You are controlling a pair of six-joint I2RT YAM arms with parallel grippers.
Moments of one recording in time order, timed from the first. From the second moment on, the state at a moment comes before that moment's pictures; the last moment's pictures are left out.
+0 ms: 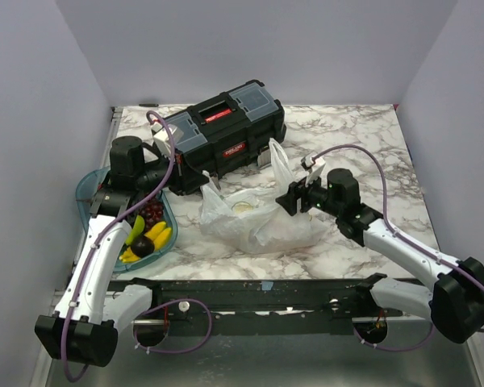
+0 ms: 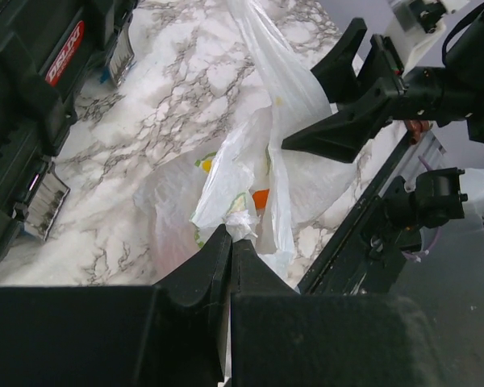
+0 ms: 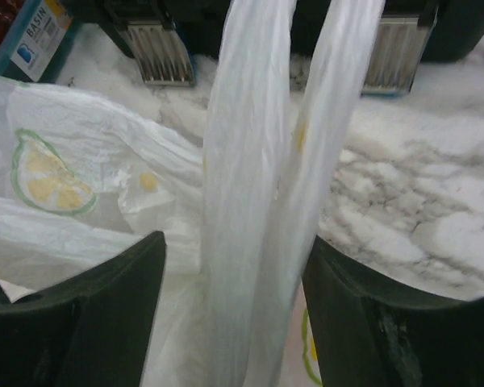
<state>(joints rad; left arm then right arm) -0.15 0.98 1.06 -0.49 0.80 -0.20 0.53 1.13 0.59 0.17 -0.27 0.11</state>
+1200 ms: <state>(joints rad) -0.20 1.00 1.06 -0.34 0.83 -0.27 0.80 1.47 1.09 0.33 -0.65 0.00</state>
